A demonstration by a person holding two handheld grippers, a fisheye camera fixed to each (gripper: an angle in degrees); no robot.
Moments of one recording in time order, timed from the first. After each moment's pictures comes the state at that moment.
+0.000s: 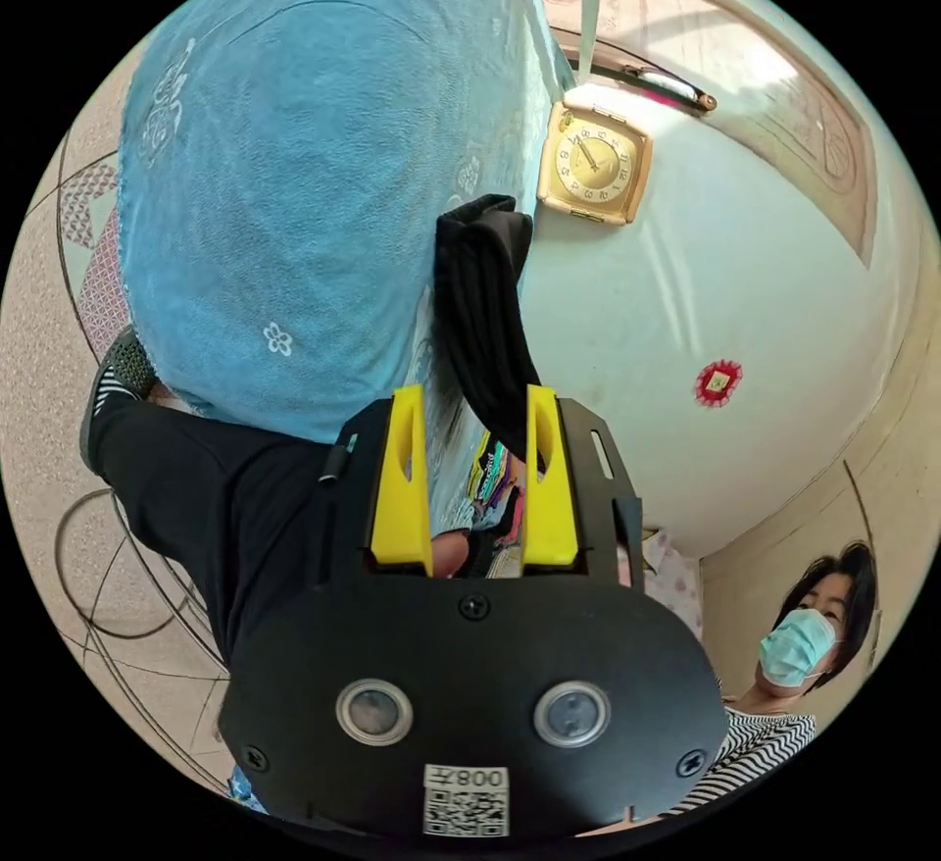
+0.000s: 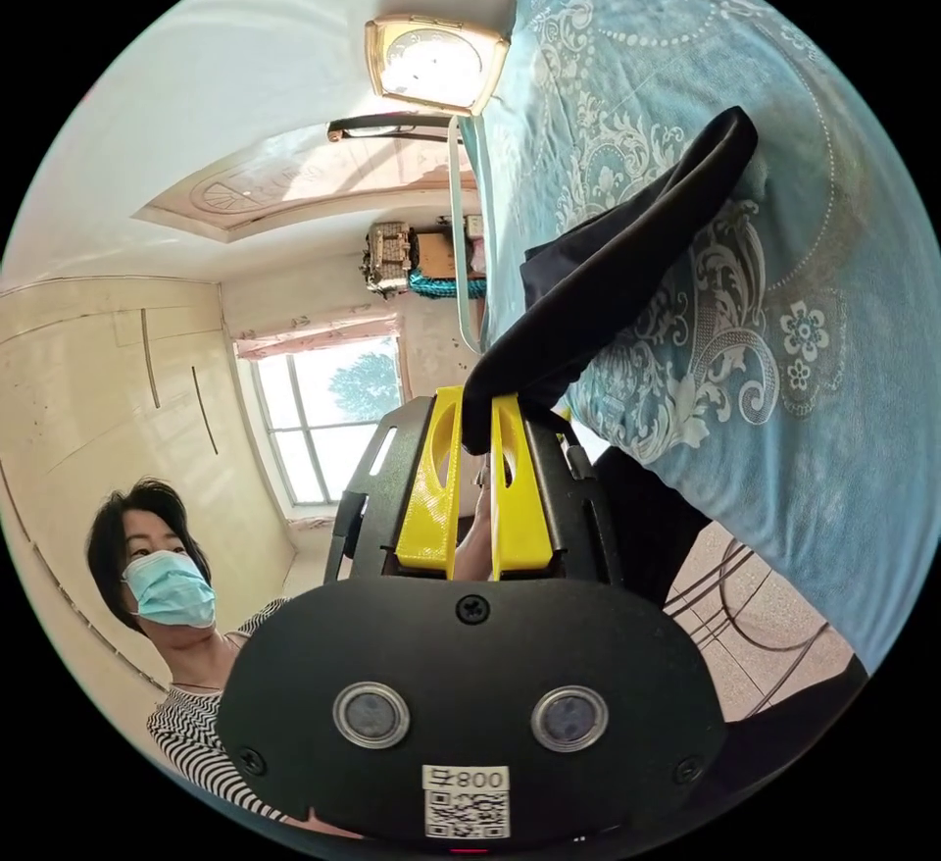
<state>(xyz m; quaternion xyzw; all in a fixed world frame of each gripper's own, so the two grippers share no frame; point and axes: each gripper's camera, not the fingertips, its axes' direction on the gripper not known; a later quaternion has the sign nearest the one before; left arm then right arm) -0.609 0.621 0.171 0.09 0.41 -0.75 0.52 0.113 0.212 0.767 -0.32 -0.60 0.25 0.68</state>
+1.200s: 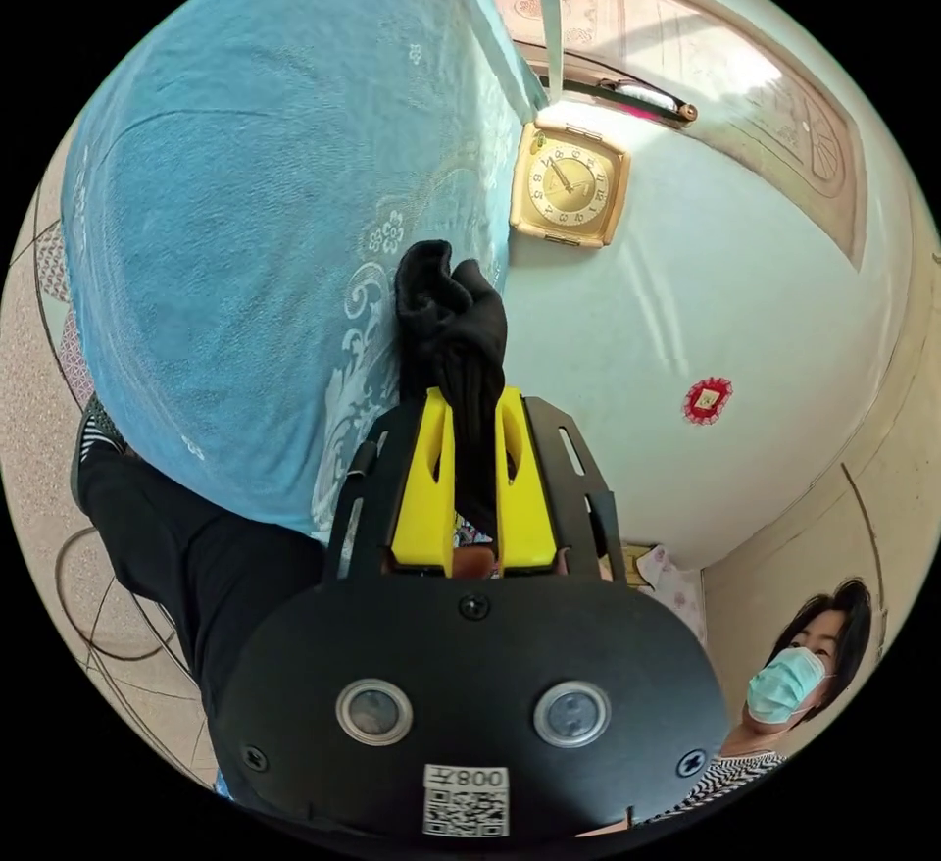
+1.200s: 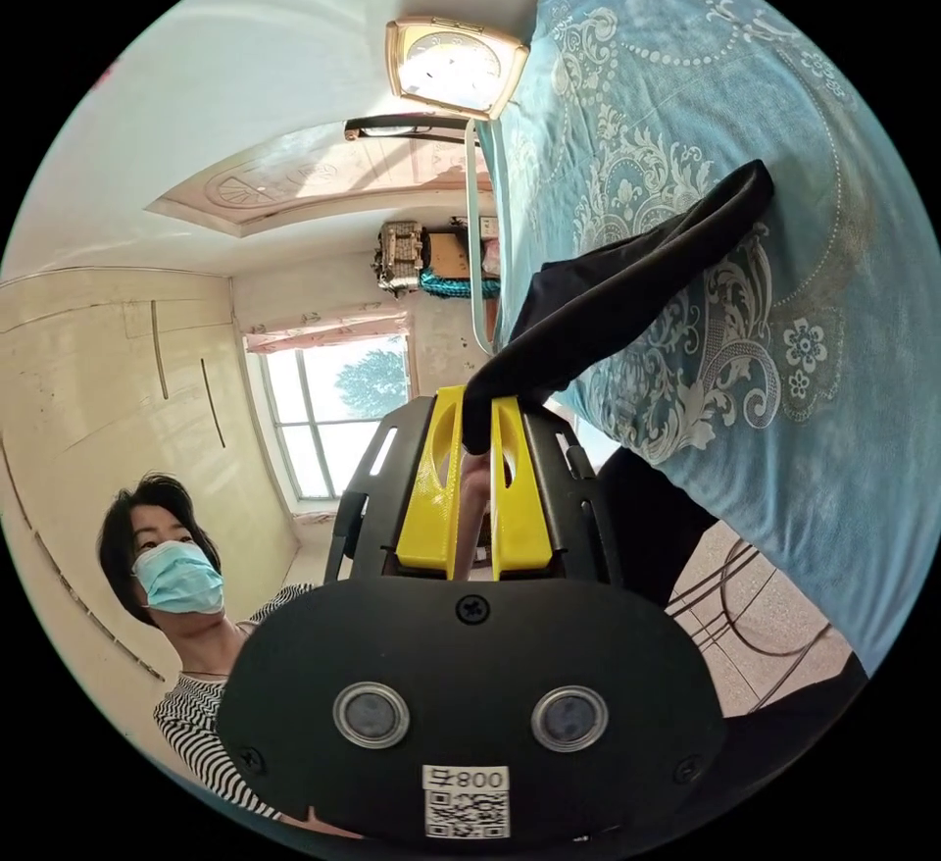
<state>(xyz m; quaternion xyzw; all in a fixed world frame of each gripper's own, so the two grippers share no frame) -0.591 0.480 0.330 0.11 0.40 -0.73 0.55 0.181 0.266 0.711 -0.31 -0.62 0.25 0.68</state>
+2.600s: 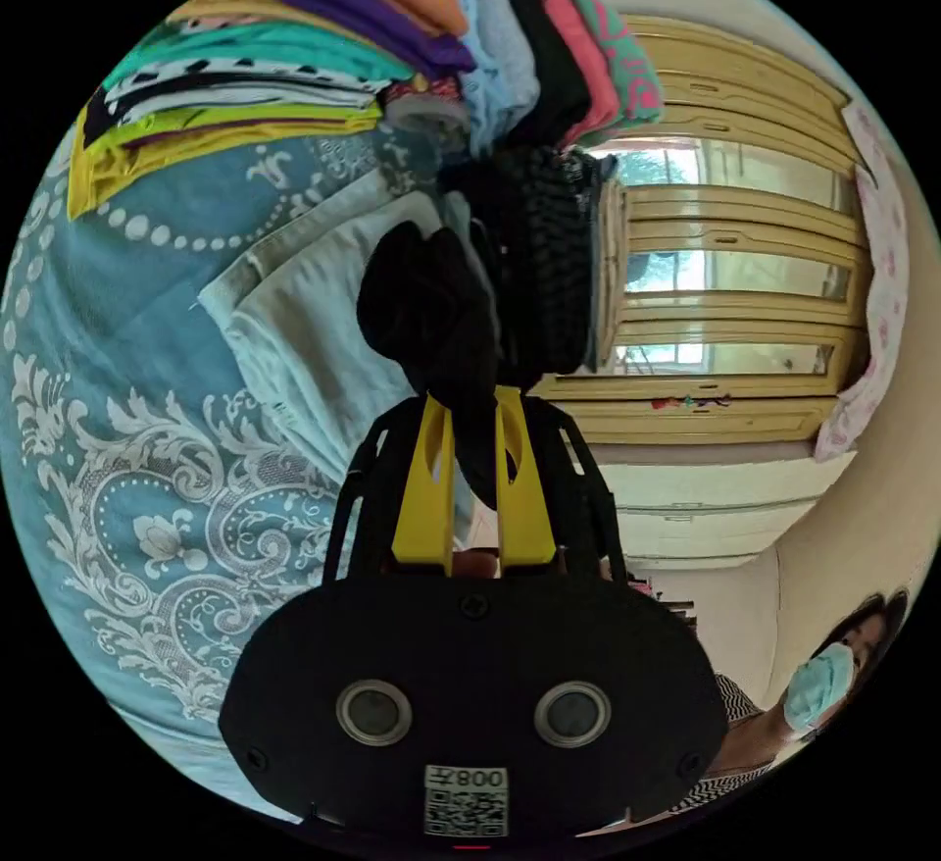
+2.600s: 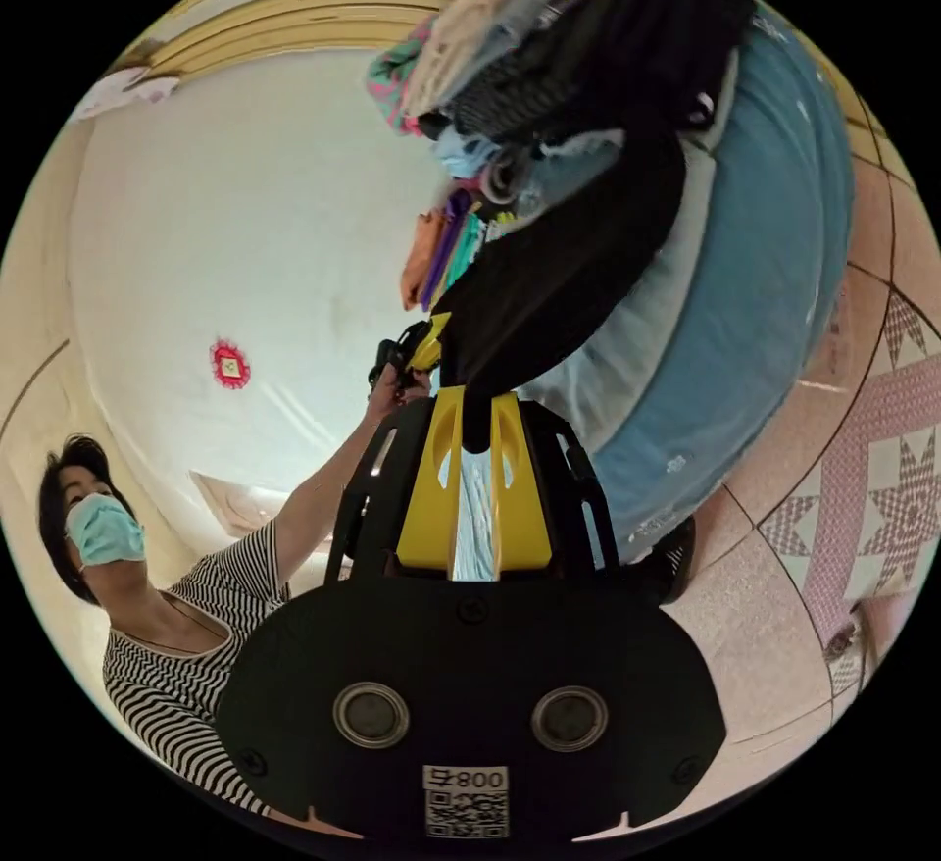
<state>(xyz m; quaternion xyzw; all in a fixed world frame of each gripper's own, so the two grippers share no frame) 0.365 -0.348 0.973 -0.30 0.62 -0.09 0.72 0.748 0.616 0.470 0.06 -0.30 0.56 0.77</state>
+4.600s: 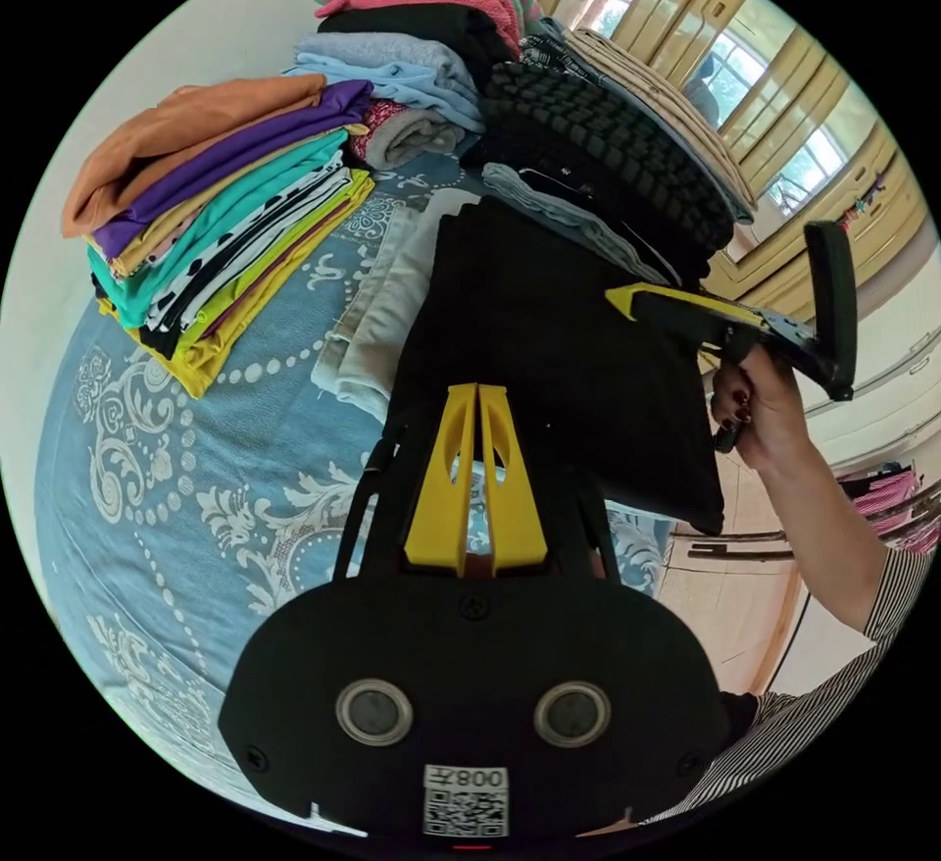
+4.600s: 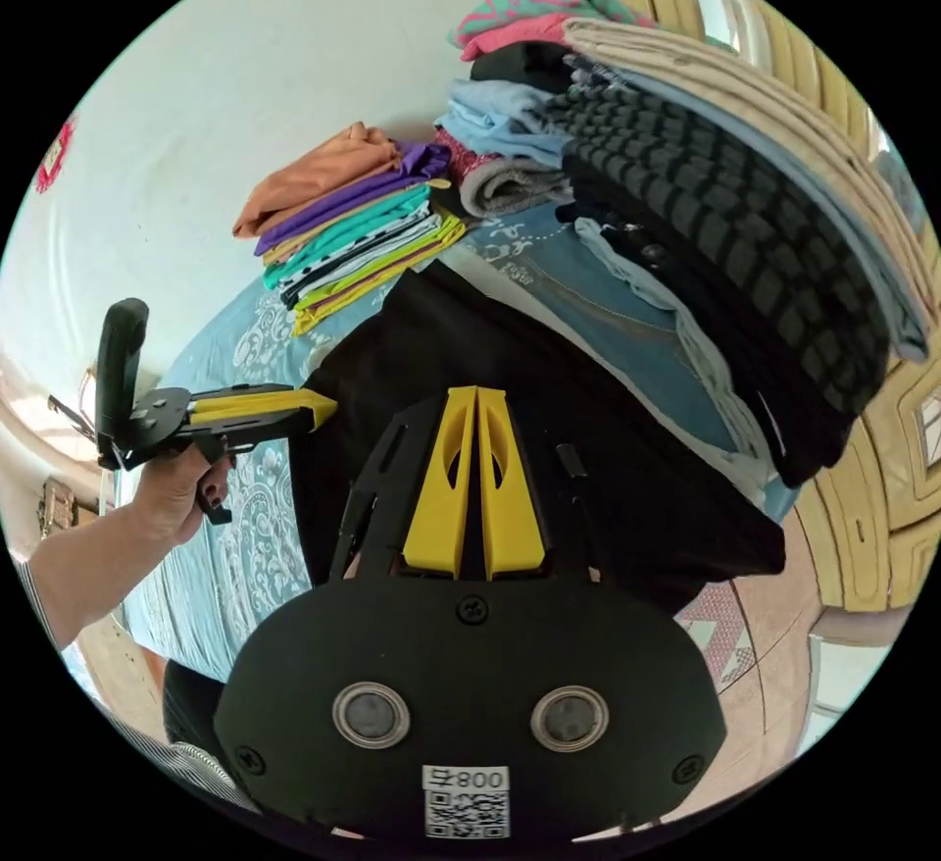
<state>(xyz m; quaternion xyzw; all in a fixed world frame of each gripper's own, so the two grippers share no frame) 0.764 -0.300 1.121 -0.14 0.37 0.19 0.90 0.729 0.375 0.518 -0.11 0.06 0.31 0.94</state>
